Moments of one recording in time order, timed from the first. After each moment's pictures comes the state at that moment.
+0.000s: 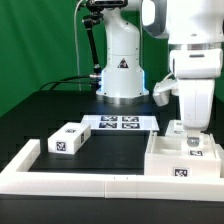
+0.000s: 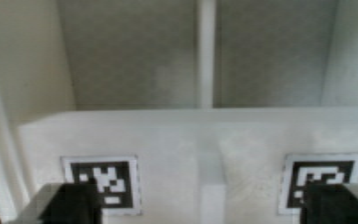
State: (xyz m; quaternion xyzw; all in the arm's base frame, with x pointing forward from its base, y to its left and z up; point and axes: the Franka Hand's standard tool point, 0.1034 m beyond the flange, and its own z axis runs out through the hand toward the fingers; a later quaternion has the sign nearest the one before) arm 0.585 0.103 0.075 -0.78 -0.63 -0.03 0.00
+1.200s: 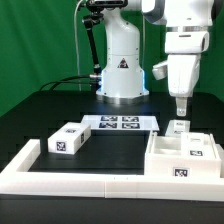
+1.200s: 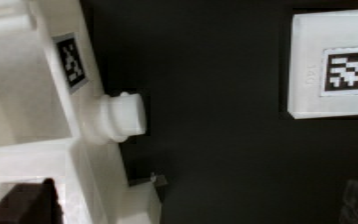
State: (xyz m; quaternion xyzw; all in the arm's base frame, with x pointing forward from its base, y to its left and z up) arm 0.473 0.114 0.086 -0.81 -0.59 -0.02 0.00
